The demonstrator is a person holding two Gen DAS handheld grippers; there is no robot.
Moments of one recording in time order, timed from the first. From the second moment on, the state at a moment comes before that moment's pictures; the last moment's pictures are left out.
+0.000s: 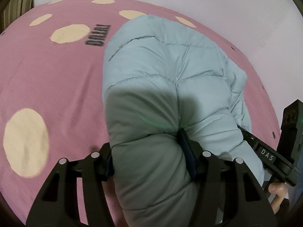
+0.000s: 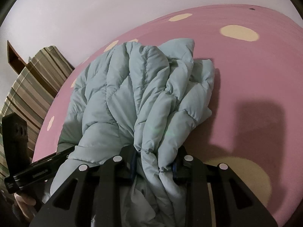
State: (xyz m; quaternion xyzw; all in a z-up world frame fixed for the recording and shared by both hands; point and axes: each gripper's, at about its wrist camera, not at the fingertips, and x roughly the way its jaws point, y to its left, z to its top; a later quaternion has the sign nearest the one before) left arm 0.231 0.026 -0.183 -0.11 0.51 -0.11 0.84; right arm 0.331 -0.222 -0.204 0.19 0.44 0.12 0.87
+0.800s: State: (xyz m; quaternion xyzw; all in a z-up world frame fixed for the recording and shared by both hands) left arm 0.226 0.033 -0.184 -0.08 0.50 -0.08 0.86; right arm 0.333 -0.221 -0.211 0.18 0.44 0.08 0.88
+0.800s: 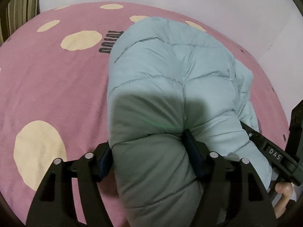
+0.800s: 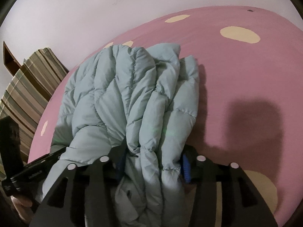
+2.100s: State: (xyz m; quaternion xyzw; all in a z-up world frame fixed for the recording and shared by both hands) left arm 0.123 0.018 -0.089 0.00 0.38 0.02 0.93; right arm 0.214 -0.230 -0.126 0.13 0.36 -0.05 0.92
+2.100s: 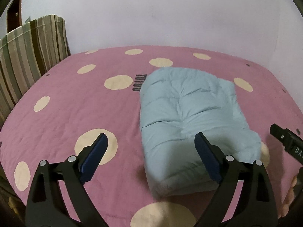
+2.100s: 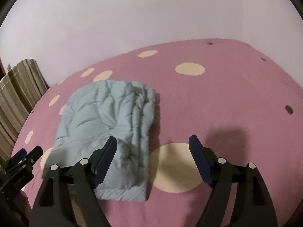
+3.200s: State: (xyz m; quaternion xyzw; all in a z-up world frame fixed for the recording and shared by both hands) left arm 0.069 0.016 -0.046 -0.01 0.34 0.03 0.94; right arm 0.163 -0.178 -0.074 0.07 0.30 -0.01 0.95
